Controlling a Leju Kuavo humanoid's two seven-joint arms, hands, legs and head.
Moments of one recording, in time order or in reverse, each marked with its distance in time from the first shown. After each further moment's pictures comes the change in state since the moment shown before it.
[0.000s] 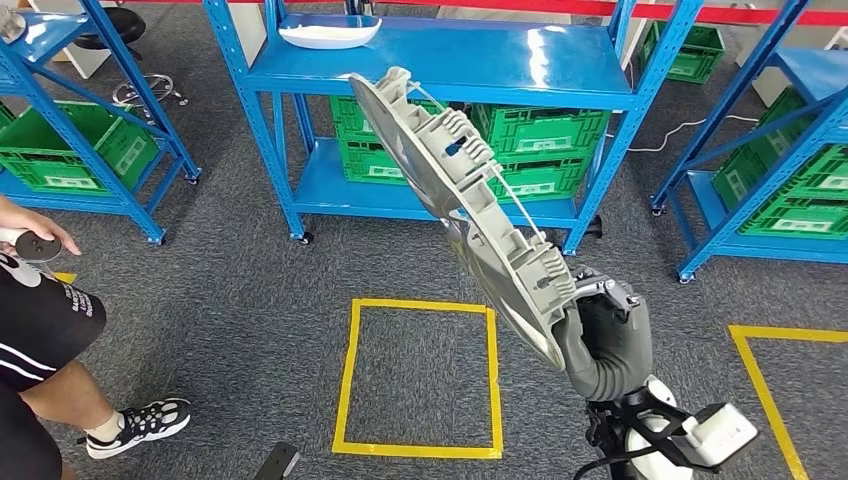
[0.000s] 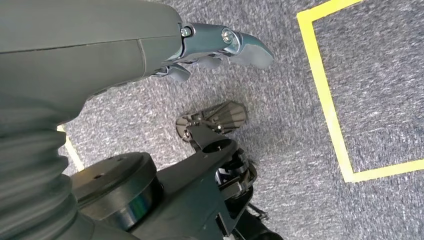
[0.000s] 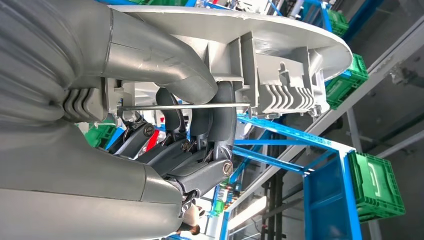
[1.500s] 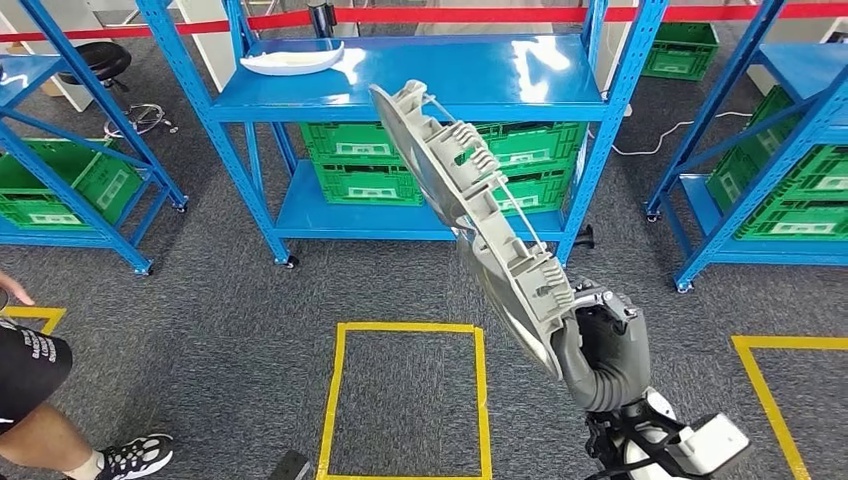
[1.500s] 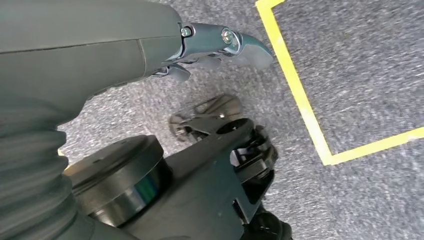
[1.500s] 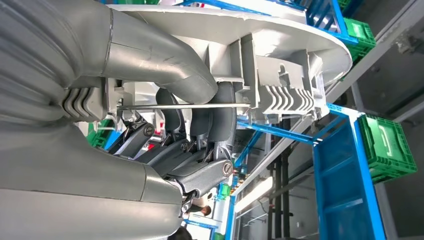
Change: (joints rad) left arm 0.011 -0.003 -0.004 0.001 -0.062 -0.013 -0.012; right arm 0.042 -0.009 0.003 -0.003 0.011 -0.014 -0.007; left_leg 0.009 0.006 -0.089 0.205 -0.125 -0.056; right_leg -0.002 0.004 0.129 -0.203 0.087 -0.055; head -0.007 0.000
